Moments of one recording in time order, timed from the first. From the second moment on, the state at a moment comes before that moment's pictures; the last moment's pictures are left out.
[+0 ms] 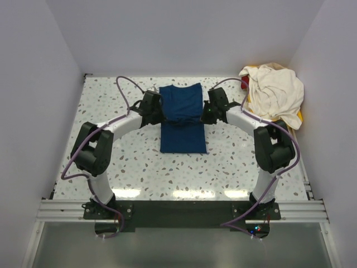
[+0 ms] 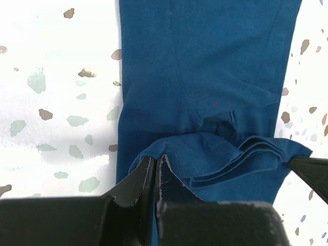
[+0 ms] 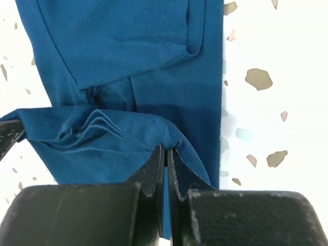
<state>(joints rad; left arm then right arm) -0.44 1.82 1.22 -0.21 -0.07 -0.70 0.40 1.86 1.30 -0.33 -0.08 0.62</state>
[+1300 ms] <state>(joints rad) -0.45 1.99 1.33 -0.02 0.18 -0.61 0.46 2.05 1.52 -0.28 -0.21 0.50</state>
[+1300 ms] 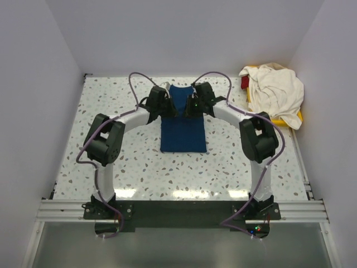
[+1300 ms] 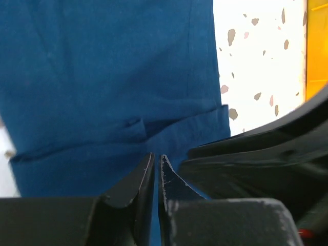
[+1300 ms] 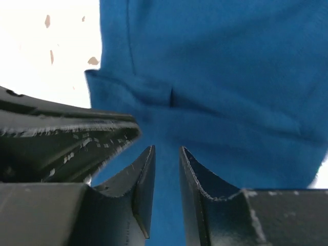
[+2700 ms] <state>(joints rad) -0.40 1.90 0.99 0.18 0.19 -0.67 0.49 1.87 0.96 0.13 -0.27 0.78</state>
